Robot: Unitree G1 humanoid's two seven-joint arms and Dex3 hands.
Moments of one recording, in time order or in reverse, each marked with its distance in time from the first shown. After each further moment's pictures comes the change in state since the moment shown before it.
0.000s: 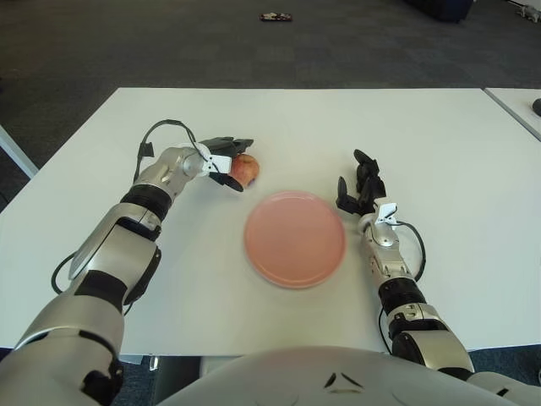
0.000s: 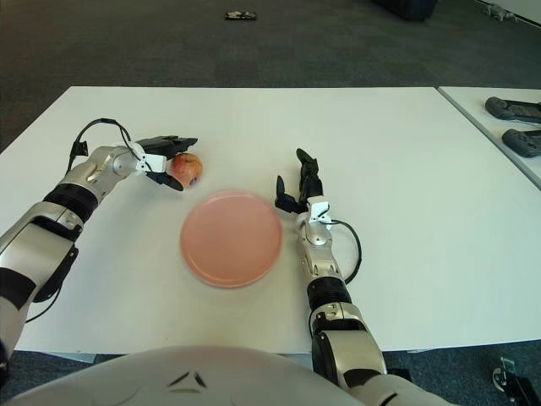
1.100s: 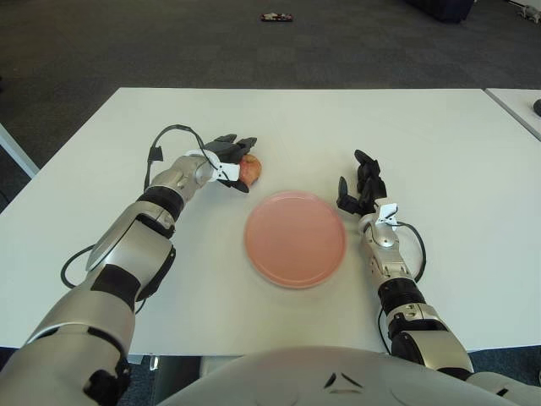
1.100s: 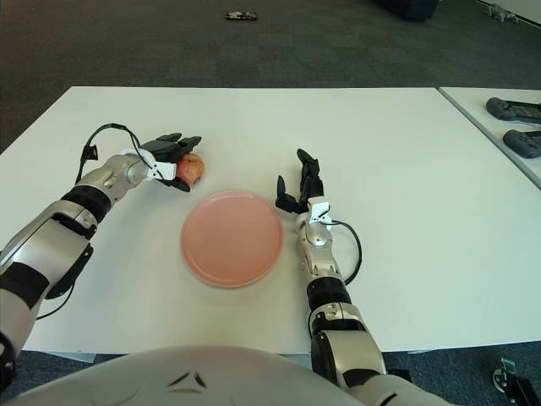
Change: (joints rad) left arm -0.016 -0.054 -0.053 0.090 0.035 -0.018 0.176; right arm 0.002 0.012 -0.003 -0.001 0.000 -0.003 -0.001
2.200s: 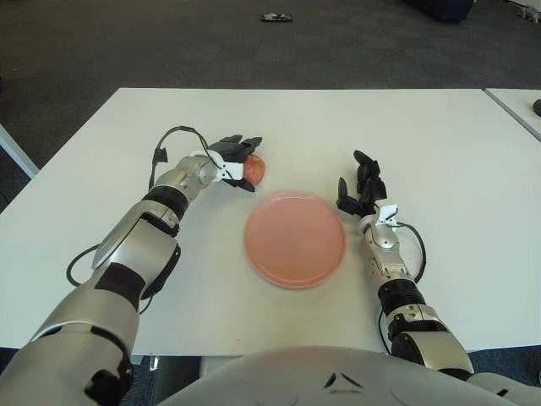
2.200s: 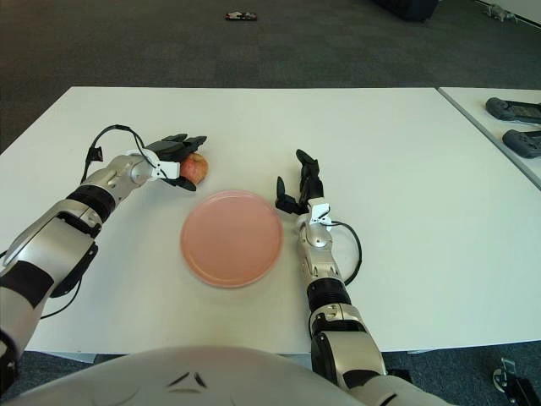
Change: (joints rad) left arm -0.012 -0.018 0.002 0.018 -0.037 -0.020 -0.019; right arm 0.002 0.001 -0.010 0.009 0.004 -0.018 0.003
